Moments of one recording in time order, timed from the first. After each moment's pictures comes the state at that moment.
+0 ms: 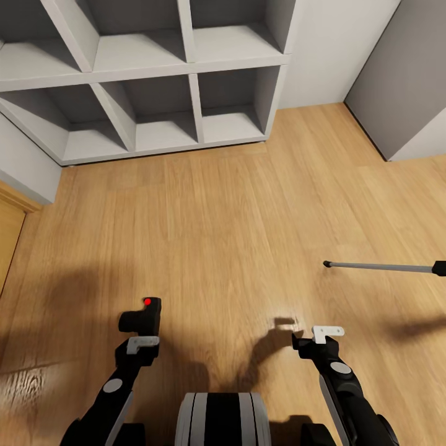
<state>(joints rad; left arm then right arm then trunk) -0.36 0.01 0.02 -0.85 -0.06 0.00 0.08 -0.29 0.02 -0.07 -1.22 0.09 0.40 -0.06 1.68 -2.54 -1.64</state>
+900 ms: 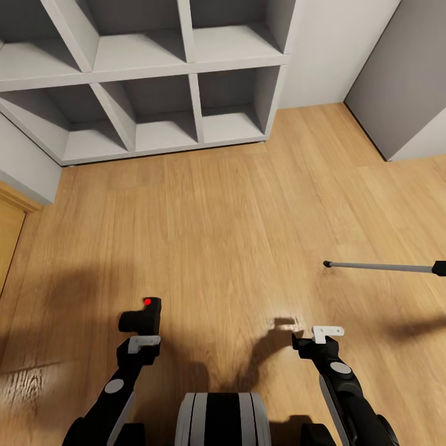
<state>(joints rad) -0.38 0.01 0.03 -0.80 -0.06 -0.06 0.08 -0.29 0.02 -0.07 -1.22 0.09 0.39 -0.06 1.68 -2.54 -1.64</state>
